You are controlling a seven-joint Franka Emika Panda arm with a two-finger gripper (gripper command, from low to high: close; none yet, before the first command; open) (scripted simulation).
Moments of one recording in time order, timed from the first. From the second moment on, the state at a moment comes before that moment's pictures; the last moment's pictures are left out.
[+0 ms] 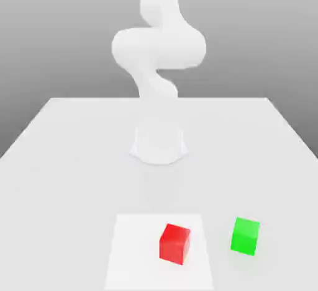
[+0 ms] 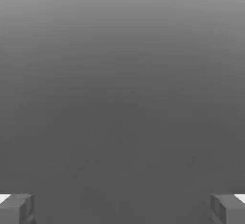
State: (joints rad) arm -0.02 -0.71 0.02 -2.34 0.00 2.35 0.85
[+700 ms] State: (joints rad) arm -0.07 0.06 0.14 -2.66 -0.03 2.75 1.24
